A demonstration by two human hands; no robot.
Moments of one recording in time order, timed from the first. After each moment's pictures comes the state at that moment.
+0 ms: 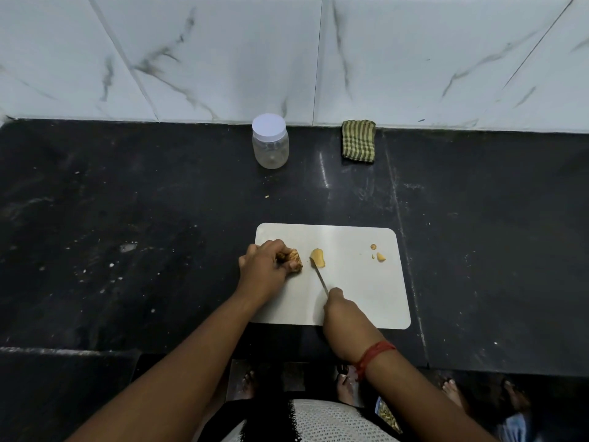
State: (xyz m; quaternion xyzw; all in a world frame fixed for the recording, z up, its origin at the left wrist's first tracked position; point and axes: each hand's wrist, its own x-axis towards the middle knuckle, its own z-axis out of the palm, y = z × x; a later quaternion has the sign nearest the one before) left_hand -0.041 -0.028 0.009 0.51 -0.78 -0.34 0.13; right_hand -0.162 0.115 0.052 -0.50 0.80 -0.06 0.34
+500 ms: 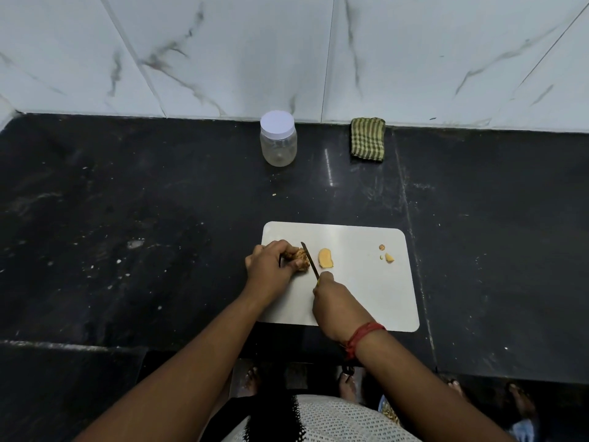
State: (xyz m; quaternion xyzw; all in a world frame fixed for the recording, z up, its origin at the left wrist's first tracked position) left_hand -0.040 -0.029 0.005 0.53 -0.74 -0.38 0.17; right_hand -0.151 0.077 0.047 -0.48 0.80 -0.10 0.35
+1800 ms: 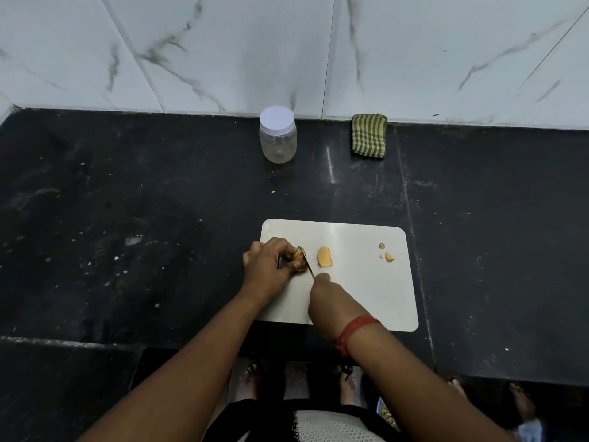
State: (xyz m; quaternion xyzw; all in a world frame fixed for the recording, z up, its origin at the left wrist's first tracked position) left_hand -0.035 -0.029 -0.006 0.50 -0.77 -0.35 0.18; right_hand -0.146 0.071 0.058 -0.54 0.77 0.09 0.32
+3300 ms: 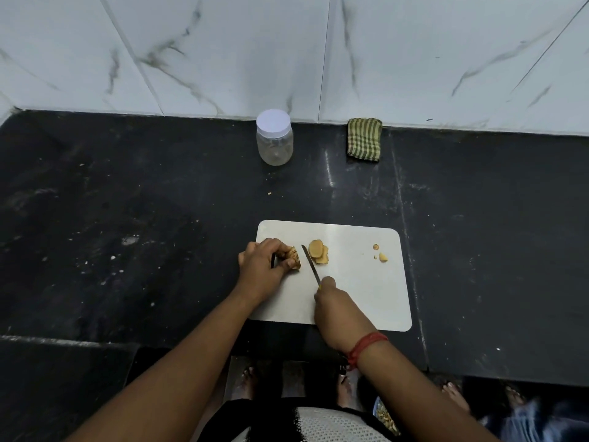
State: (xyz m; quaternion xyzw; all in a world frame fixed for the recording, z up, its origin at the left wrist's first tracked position) left_hand -0.037 -0.030 -0.003 0.51 -0.77 -0.35 0.17; right_hand -0.159 0.097 0.051 -0.51 0.79 -0.09 0.32
